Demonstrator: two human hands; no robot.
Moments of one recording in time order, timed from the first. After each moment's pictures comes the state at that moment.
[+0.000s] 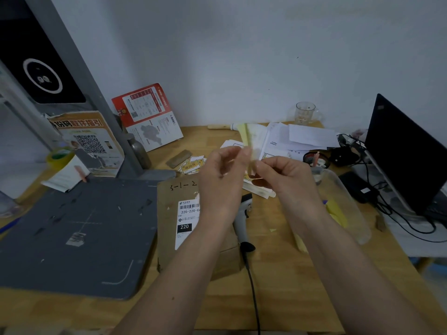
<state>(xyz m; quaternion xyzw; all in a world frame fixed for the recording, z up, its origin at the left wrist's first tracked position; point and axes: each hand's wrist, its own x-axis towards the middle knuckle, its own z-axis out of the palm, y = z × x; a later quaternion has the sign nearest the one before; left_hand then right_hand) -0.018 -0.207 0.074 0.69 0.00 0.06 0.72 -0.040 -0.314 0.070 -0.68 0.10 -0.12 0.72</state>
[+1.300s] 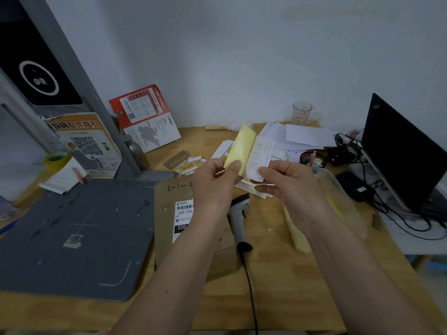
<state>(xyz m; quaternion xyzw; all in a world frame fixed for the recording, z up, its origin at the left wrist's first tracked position) -0.011 -0.206 0.064 0.67 0.05 0.00 0.74 -0.037 -0.333 0.056 -0.65 0.12 -0.07 0.75</state>
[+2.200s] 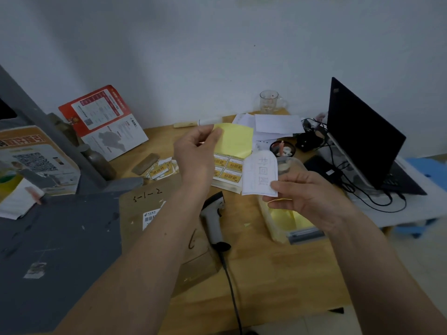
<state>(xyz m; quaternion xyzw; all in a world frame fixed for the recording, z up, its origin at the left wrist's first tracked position) 0.056 -0.265 0.063 0.71 -0.01 0.09 0.70 -0.067 -0.420 0.046 -0.59 0.14 0.05 0.79</state>
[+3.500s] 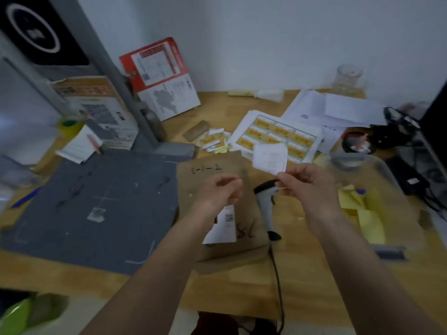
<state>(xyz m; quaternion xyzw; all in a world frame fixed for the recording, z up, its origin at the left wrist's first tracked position) 0.059 -0.128 -0.015 0.73 0.13 -0.21 0.64 0.017 -0.304 -0.002 -0.67 0.22 -0.06 0.71</state>
